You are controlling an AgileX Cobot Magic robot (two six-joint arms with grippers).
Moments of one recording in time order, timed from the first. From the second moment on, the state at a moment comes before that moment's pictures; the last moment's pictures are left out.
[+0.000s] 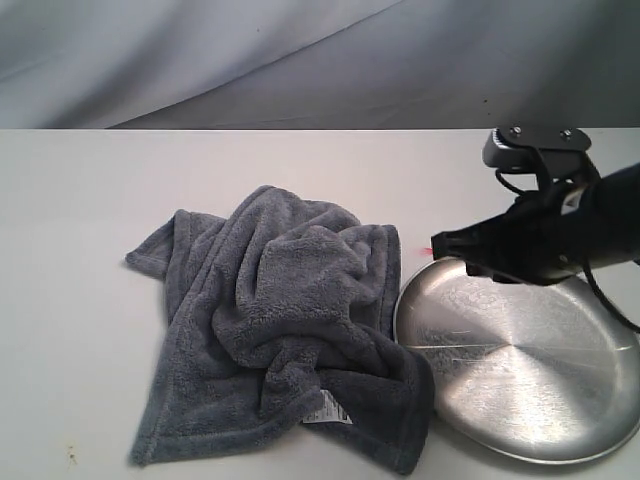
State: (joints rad) left arm -0.13 0.00 0.00 -0.12 0.13 0.11; right arm 0.49 1.49 -0.82 0.25 0.42 0.01
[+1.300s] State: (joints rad) left arm -0.13 0.00 0.00 -0.12 0.13 0.11; right arm 0.78 2.10 -1.75 0.30 0.79 -0.01
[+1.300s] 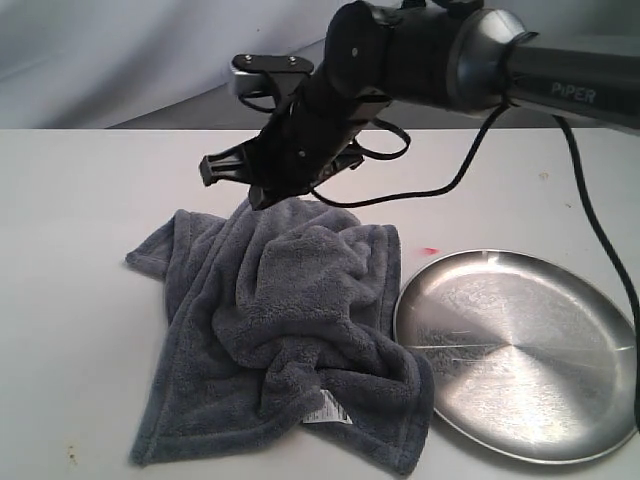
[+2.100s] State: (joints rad) left arm -0.13 0.00 0.00 -0.12 0.13 0.11; right arm 1.03 1.77 -1.21 0.15 0.89 -0.02
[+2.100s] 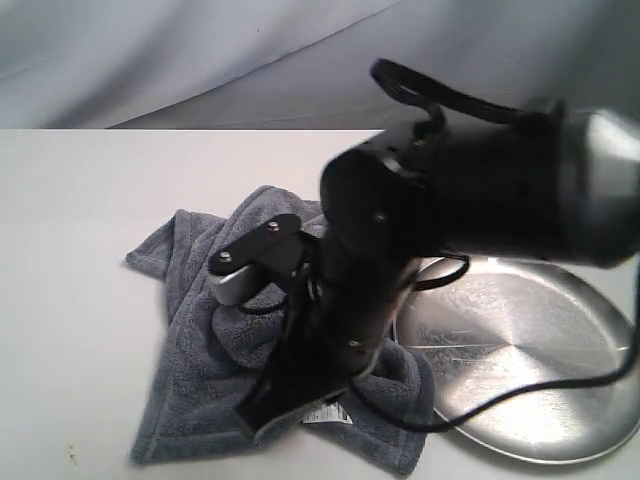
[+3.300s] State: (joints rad) left arm -0.13 0.00 0.00 -0.12 0.13 0.11; right arm 0.49 1.74 -0.92 -0.21 0.26 0.47
